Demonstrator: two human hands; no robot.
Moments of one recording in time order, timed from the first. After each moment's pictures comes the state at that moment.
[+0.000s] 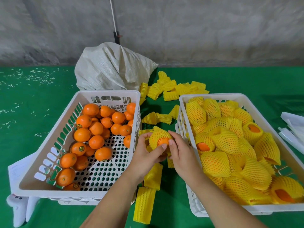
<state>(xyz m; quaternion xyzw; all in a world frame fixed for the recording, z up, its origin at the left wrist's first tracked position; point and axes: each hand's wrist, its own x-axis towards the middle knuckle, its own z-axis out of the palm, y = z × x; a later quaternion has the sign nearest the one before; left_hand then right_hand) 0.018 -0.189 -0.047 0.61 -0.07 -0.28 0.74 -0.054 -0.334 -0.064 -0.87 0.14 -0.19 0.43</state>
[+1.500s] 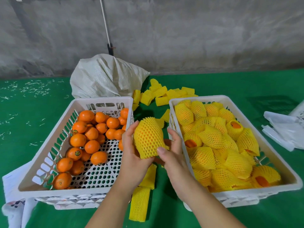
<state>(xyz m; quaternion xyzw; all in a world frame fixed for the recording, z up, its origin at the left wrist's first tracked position) -0.025 -0.164 -0.005 0.68 -0.26 0.00 0.68 -0.110 -0.279 0.010 -0.66 0.10 -0.14 0.73</state>
